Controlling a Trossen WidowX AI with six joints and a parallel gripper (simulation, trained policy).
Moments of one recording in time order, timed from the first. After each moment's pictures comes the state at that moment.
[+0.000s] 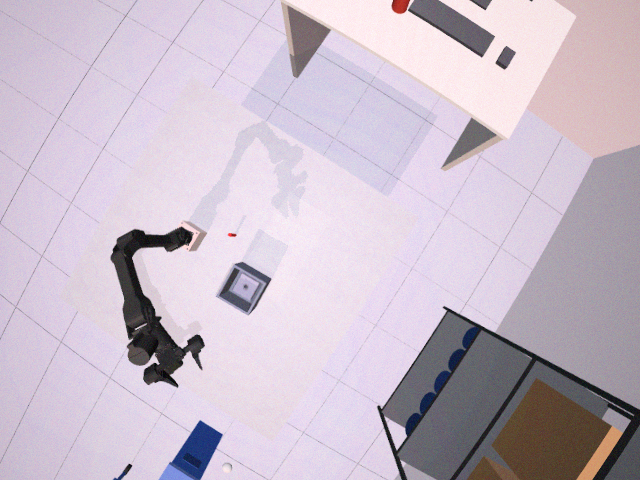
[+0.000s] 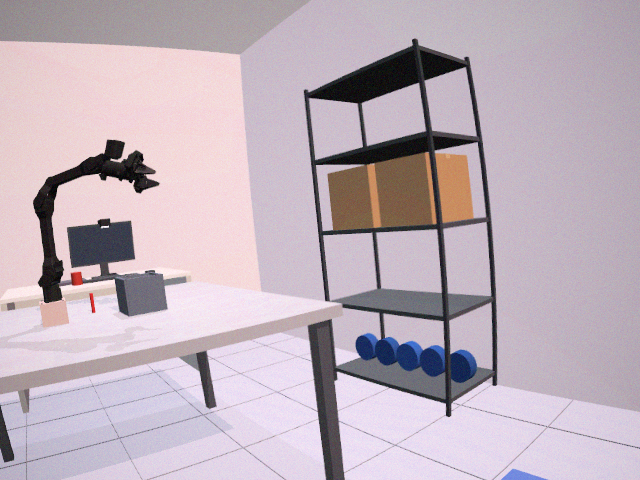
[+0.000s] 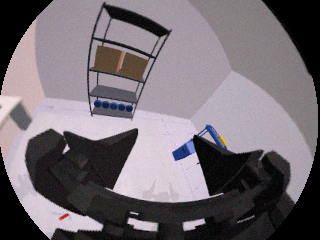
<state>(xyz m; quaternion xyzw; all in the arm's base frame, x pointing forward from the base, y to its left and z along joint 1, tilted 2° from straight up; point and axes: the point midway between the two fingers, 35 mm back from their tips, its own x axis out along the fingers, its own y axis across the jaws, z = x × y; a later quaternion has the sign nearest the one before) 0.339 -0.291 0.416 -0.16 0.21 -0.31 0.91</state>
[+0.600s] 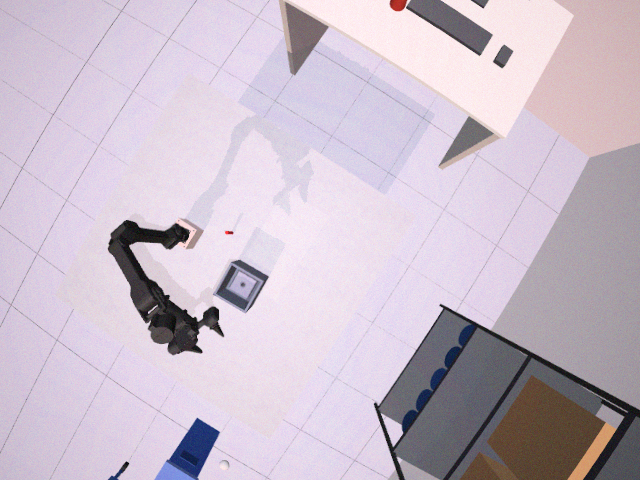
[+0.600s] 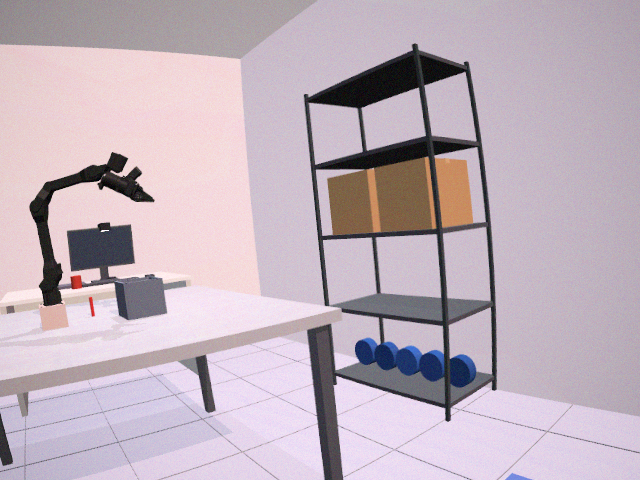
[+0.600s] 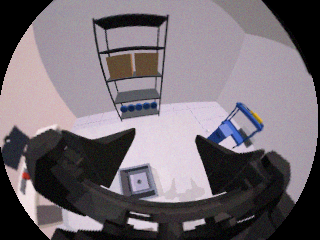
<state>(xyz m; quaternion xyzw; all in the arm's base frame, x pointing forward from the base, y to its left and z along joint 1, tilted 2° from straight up) 0.364 -0.197 0.369 0.04 0.24 -0.24 0.94</state>
